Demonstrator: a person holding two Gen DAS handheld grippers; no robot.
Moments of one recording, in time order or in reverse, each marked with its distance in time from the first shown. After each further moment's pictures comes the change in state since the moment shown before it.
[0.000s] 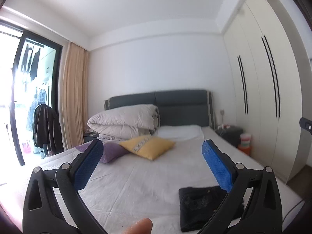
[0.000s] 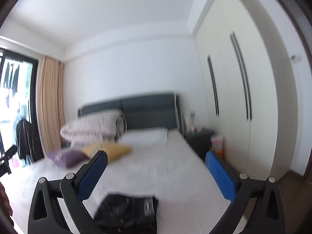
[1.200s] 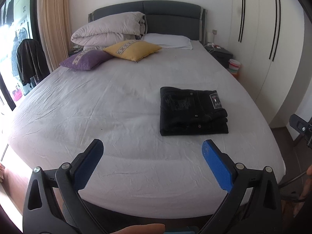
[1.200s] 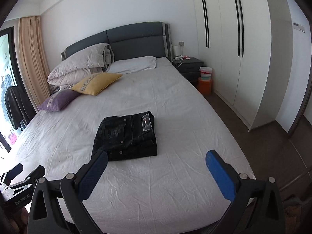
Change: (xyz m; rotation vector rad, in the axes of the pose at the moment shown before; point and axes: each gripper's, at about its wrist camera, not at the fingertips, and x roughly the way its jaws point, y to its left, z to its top) left arm -0.001 -0.038 -0.116 -0.015 0.743 -0.103; right arm 0.010 0.023 -0.072 0.025 0.620 -0.094
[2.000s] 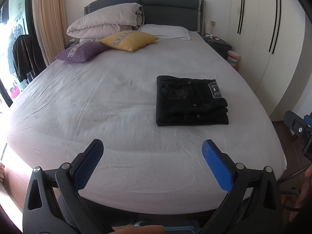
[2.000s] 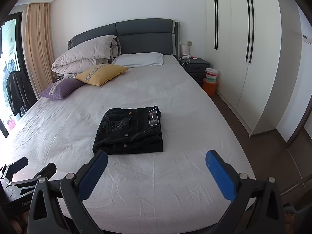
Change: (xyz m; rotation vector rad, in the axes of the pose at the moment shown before) left arm 0.024 -0.001 -0.006 0.010 0.064 -0.021; right arm 0.007 0.025 -0.015 -0.086 0.021 0.001
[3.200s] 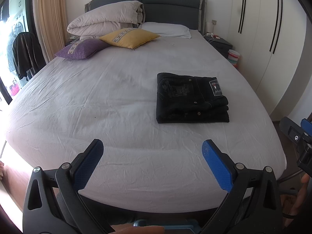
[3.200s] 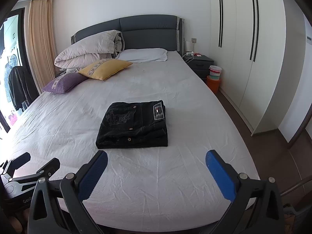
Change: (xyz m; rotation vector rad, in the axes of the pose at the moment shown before) left arm 0.004 0.003 -0.004 -0.007 0.010 -0.003; right arm 0.006 0.012 -0.009 -0.019 0.027 0.013
